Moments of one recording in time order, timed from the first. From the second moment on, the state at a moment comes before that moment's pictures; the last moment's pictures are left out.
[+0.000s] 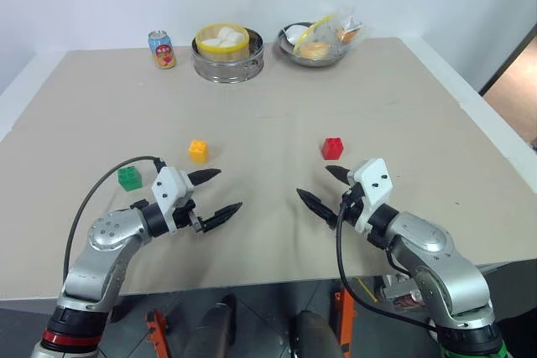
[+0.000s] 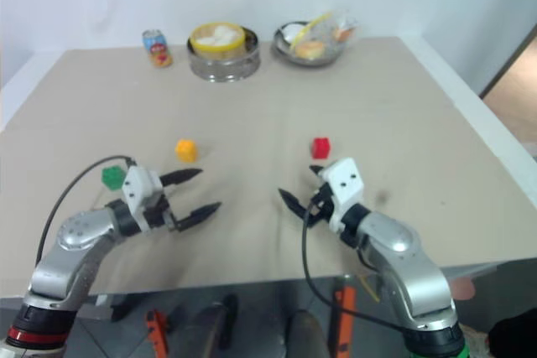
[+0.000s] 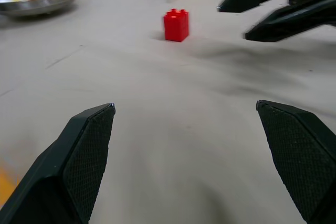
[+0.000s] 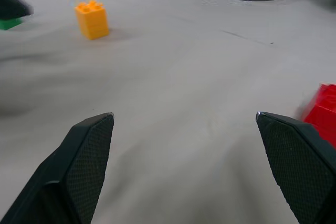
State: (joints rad) left arm -0.15 0.50 -0.02 -0.25 -0.38 0.17 -0.90; right arm -0.16 -0.44 0.00 -0.50 0.32 0.59 0.42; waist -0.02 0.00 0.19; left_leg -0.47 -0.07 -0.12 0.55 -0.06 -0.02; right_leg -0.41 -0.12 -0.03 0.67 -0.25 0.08
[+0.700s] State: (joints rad) left arm -0.21 0.52 -0.07 -0.26 -0.39 0.18 -0.96; right arm -0.43 -0.19 -0.06 -0.20 0.14 0.64 0.03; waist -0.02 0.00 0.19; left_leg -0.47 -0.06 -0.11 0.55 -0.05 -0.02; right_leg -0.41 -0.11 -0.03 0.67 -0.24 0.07
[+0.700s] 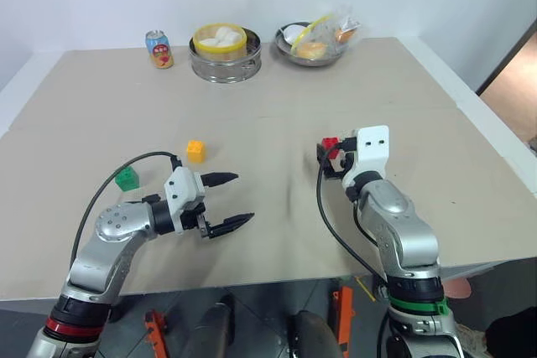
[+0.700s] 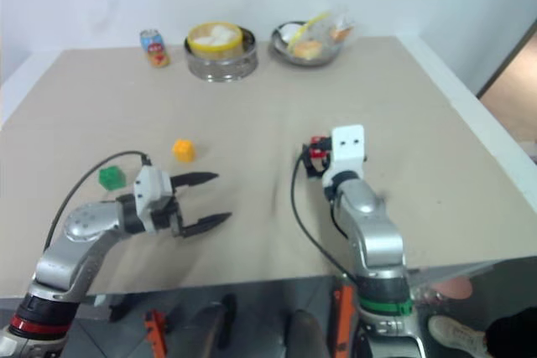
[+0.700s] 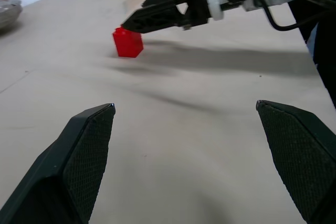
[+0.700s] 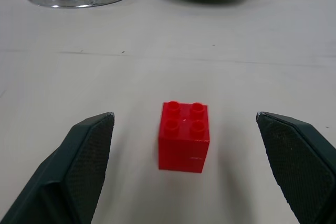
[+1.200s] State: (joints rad) left arm -0.20 0.52 -0.08 -0.29 -0.39 0.20 -0.94; right arm -0.57 -0.16 -0.09 0.15 0.15 0.49 0.08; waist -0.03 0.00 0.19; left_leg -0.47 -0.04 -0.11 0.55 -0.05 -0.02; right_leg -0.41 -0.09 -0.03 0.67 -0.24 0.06
